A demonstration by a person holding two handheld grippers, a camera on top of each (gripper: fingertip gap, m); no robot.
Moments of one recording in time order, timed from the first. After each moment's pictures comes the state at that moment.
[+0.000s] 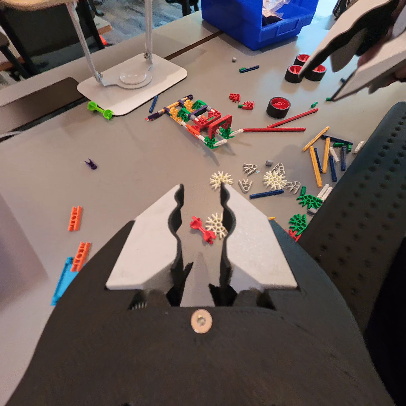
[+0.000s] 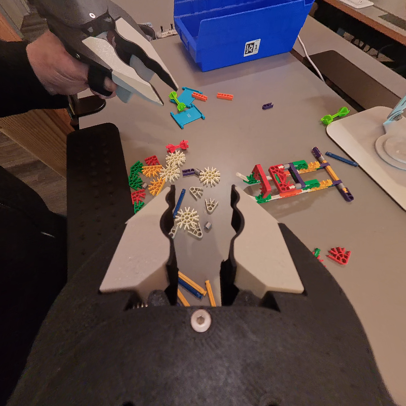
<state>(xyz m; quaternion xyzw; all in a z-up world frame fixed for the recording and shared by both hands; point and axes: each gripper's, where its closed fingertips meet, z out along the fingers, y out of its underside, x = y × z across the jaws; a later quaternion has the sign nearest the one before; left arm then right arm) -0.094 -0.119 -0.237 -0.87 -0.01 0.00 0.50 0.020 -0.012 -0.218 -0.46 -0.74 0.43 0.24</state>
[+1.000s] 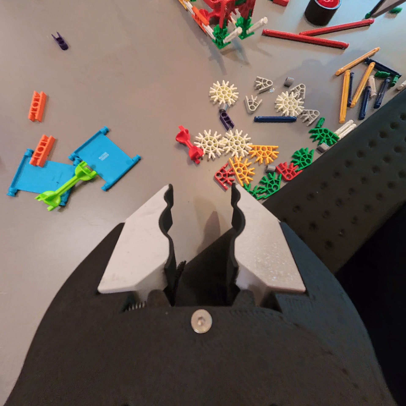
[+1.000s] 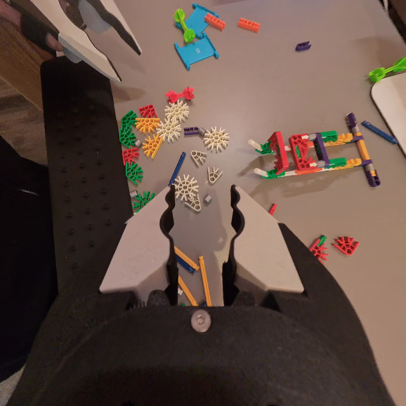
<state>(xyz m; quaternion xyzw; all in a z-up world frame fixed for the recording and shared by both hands) -0.070 -0.187 -0.302 -0.92 -0.09 0.00 0.38 0.025 -0.011 -0.258 -0.44 -0.81 0.34 0.18</state>
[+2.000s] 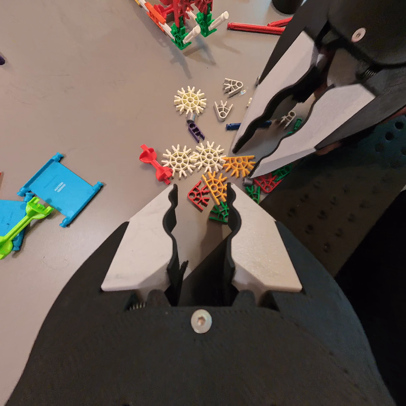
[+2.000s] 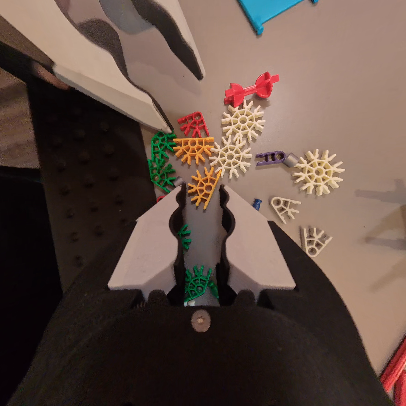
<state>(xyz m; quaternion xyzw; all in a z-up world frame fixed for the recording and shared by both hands) -0.045 -0.155 -0.313 -0.93 -0.04 -0.02 0.37 -0.006 -0.126 -0.342 -0.47 -0.82 0.31 0.09</state>
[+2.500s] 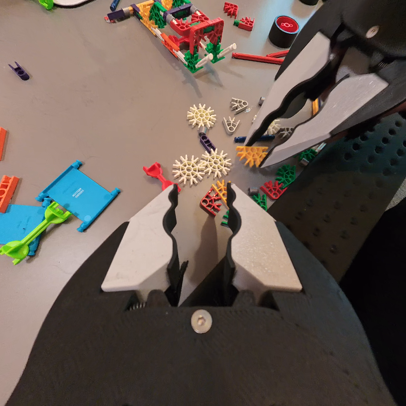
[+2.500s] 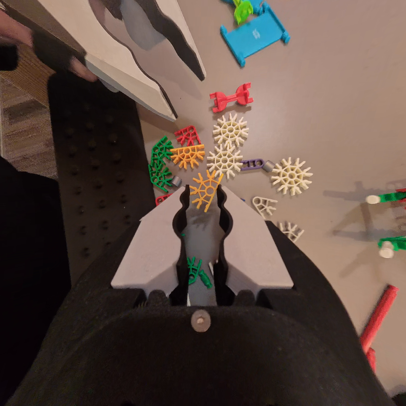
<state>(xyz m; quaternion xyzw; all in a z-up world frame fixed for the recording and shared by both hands) -0.062 -0.155 -0.302 -0.91 -0.05 -0.04 0.41 -0.010 -0.115 -0.320 -0.46 -0.81 0.33 0.11</state>
